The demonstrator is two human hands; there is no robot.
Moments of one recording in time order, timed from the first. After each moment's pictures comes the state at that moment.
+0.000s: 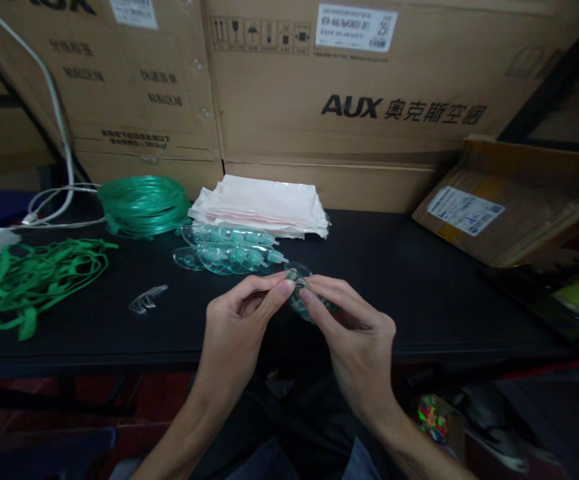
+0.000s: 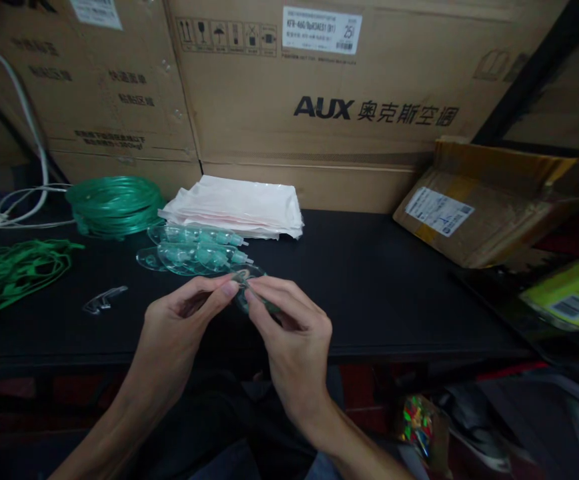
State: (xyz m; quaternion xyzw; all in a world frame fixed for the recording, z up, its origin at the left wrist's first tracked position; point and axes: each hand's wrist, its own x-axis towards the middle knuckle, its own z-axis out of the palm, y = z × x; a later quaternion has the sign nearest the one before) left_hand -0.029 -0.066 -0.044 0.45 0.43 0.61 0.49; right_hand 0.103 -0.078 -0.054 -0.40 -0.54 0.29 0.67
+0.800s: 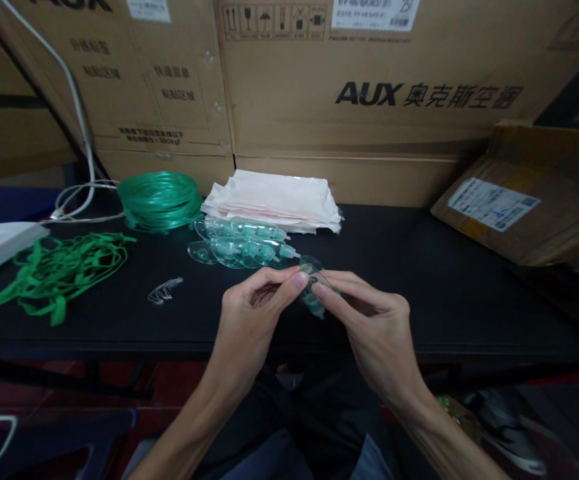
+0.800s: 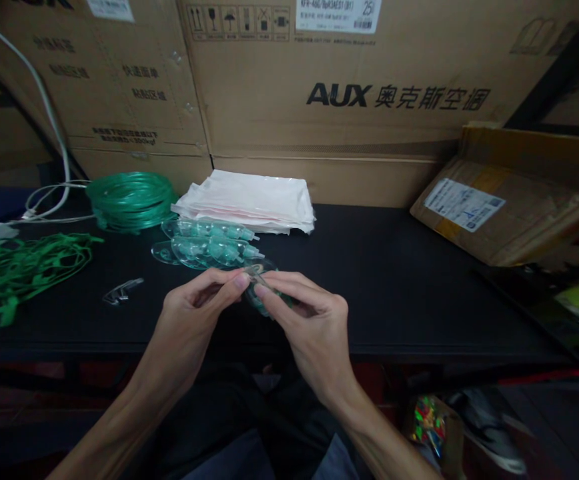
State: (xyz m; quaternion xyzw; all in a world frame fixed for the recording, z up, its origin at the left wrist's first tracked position) left_hand -0.034 -0.064 -0.048 0.47 0.41 0.60 0.51; right_hand 0.114 -0.069 -0.051 -0.39 -0.54 0.40 0.63
